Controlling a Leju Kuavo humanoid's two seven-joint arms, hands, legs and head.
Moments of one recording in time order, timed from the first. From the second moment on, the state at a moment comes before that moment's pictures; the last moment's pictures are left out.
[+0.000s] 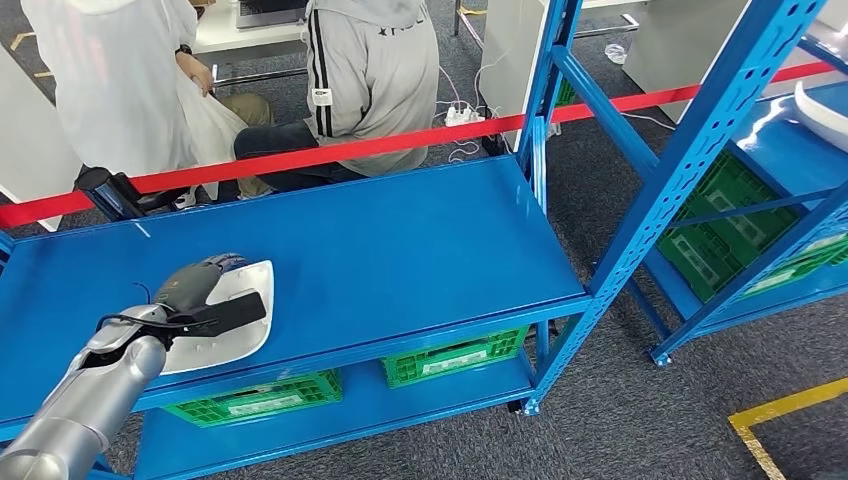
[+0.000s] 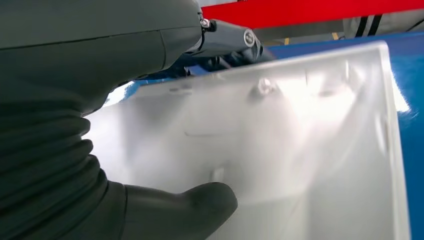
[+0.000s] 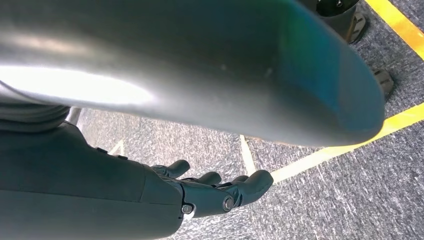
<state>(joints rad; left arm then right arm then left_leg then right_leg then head) -0.67 0.27 -0.53 -0.67 -0.78 -0.08 -0.34 -0.04 0.06 -0.60 -0.17 0.24 -0.07 0.17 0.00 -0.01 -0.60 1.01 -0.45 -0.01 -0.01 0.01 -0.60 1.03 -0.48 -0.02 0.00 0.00</state>
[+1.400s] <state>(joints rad) -0.65 0.31 -0.59 -0.70 -0.71 -0.09 -0.38 -0.04 0.06 -0.61 -0.17 0.25 -0.07 0.17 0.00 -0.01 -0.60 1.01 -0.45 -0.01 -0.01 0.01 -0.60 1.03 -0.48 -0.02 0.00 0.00</state>
